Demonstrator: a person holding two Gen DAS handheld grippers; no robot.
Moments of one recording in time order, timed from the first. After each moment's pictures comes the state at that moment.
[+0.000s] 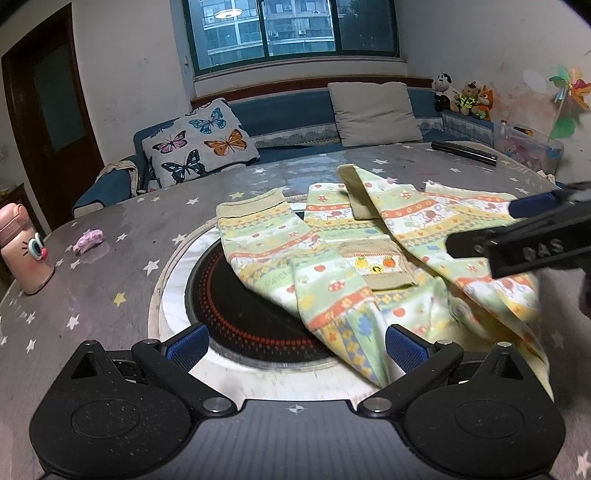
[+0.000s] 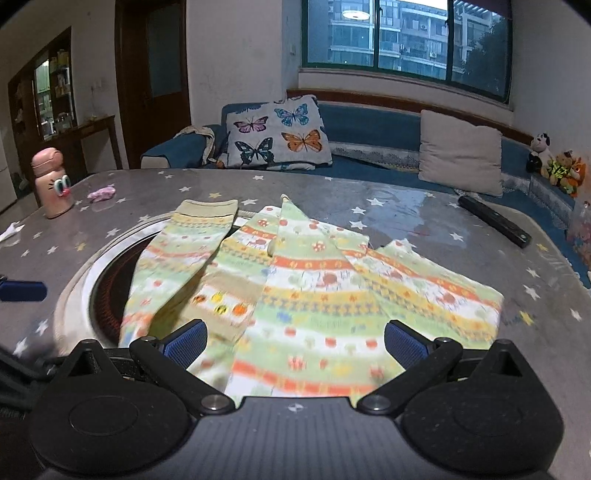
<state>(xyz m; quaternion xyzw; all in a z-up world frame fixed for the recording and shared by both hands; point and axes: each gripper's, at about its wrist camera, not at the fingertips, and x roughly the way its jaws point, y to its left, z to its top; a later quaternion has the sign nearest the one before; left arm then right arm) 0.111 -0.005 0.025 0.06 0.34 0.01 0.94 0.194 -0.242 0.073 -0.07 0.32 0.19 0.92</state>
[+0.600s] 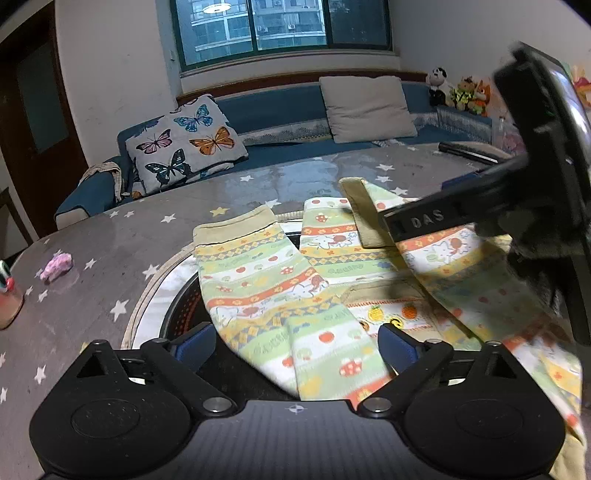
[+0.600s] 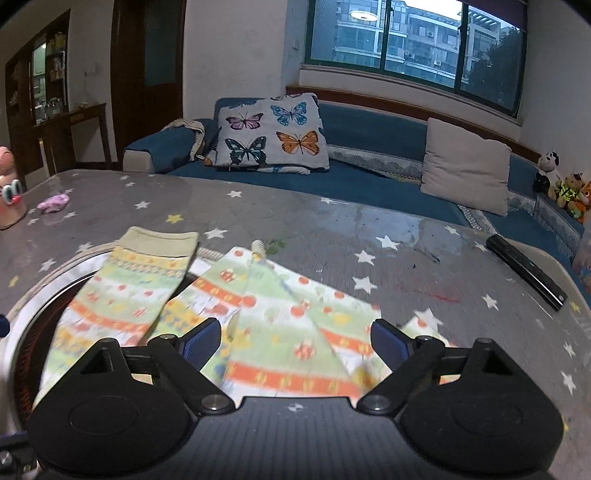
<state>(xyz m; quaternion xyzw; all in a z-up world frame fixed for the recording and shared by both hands) 0.187 -0.002 0.017 0.07 0.35 -0.01 0.93 0.318 -0.200 0.052 -0.10 0.32 0.18 0.93</state>
